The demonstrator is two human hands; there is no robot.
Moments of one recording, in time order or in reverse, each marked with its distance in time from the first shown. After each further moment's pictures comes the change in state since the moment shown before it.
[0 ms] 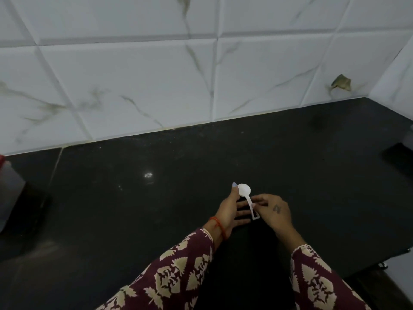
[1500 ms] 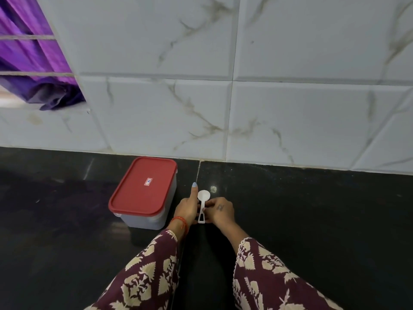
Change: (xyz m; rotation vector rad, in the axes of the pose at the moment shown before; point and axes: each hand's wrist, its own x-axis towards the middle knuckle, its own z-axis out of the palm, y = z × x) left_hand -0.125 0.080 -0.393 0.157 0.822 0.150; right_hand -0.059 -0.306 0.356 0.037 -0.476 -0.269
